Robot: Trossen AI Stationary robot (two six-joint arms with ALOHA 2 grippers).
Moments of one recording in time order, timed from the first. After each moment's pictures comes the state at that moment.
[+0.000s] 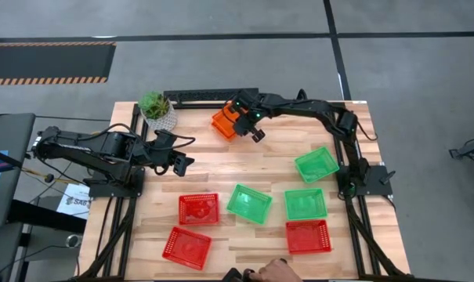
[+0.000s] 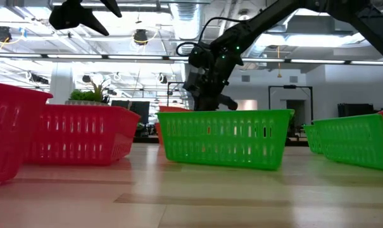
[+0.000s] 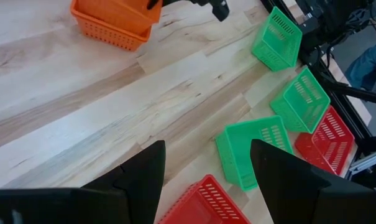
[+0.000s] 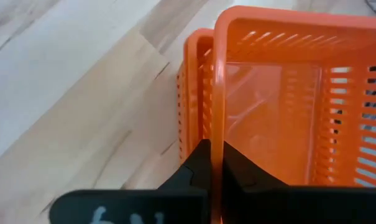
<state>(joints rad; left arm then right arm) -0.16 1.00 1.06 -0.88 -0.37 -1.08 -0.47 2.10 1.66 -0.60 -0.16 -1.24</state>
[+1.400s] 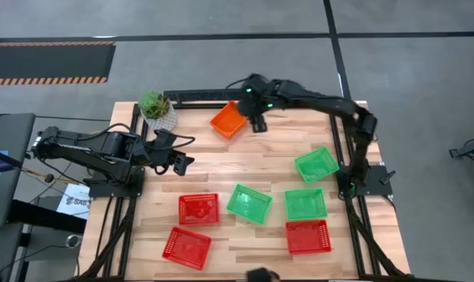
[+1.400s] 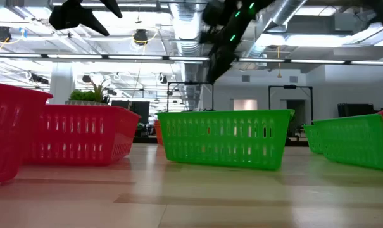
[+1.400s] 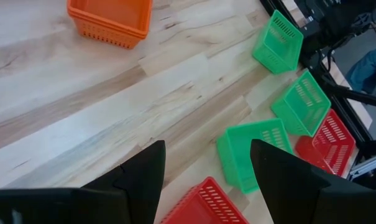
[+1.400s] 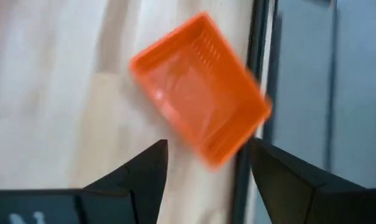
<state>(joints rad) -0.15 0.99 1.06 -0.88 -0.38 -1.09 -0.45 1.87 1.77 -0.87 0.03 -0.66</state>
